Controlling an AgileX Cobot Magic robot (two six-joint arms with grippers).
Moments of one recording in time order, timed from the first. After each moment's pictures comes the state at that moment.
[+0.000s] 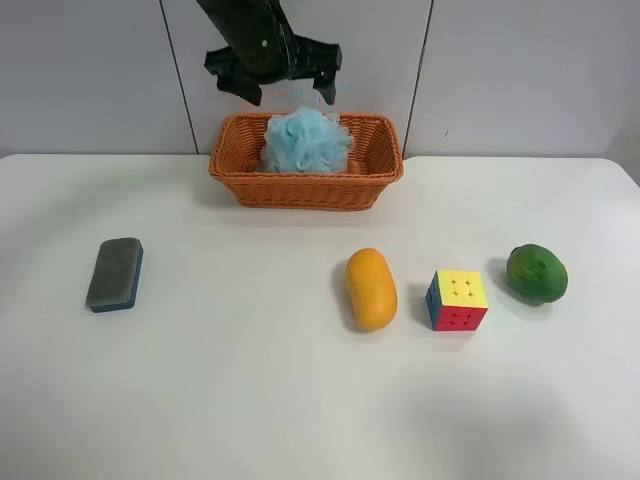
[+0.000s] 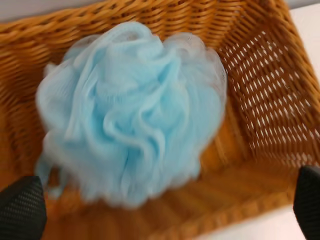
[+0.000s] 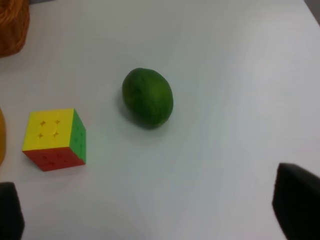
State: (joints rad) left arm -0.50 2.18 -2.04 0.01 0.80 -0.29; right arm 0.00 0.00 -0.48 -0.03 1.06 0.08
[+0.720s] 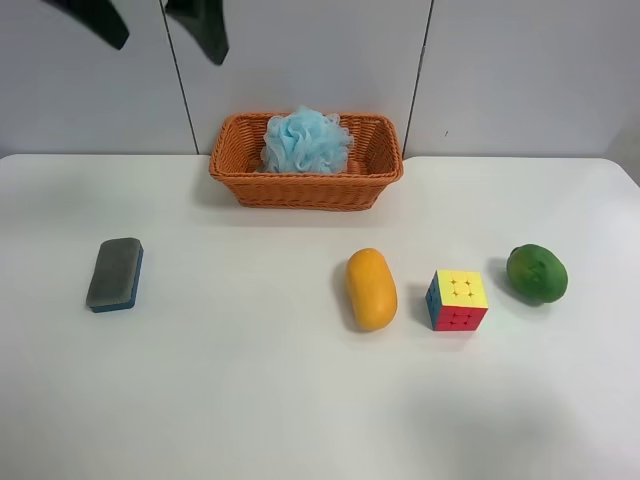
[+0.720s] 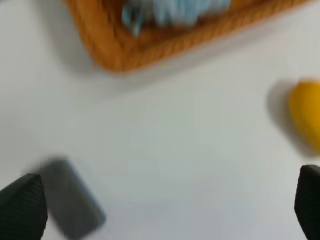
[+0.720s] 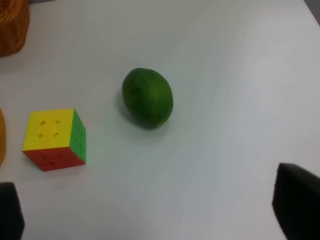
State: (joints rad) left arm -0.50 1.63 -1.75 0.05 1.21 -0.14; right arm 0.00 0.00 -0.48 -0.03 1.06 0.08
